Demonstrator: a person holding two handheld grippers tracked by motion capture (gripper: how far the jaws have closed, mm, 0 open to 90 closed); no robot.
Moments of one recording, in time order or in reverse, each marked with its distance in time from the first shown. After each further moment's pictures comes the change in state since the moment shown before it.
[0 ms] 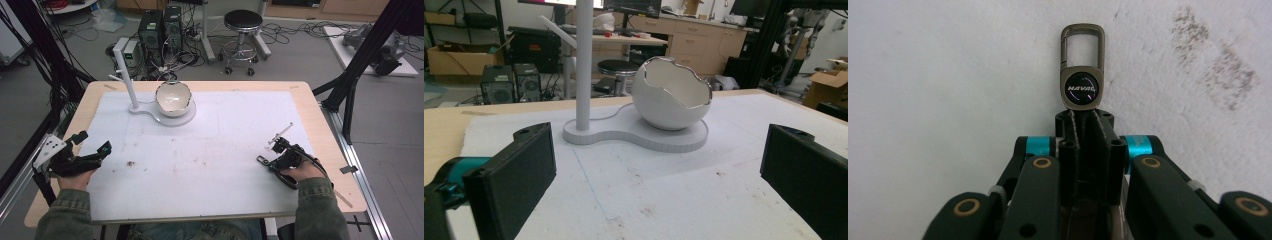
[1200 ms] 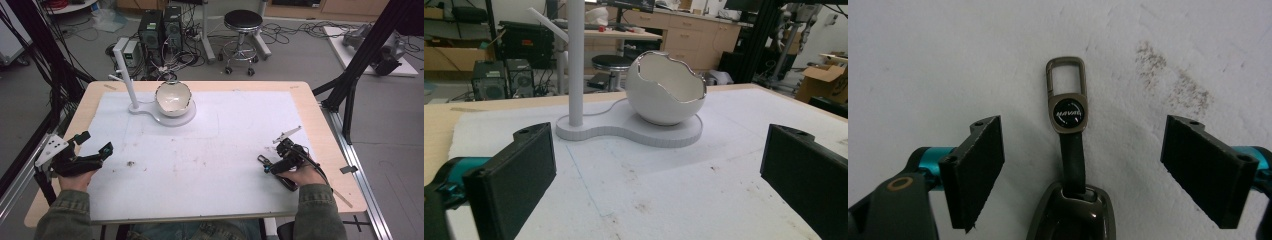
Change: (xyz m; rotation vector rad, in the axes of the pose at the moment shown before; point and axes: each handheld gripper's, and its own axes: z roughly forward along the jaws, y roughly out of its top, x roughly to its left) left arm 0.000 -0.001 0.002 0.017 -0.023 0.001; right arm 0.002 -0.011 -0.001 -0.161 -0.082 0.009
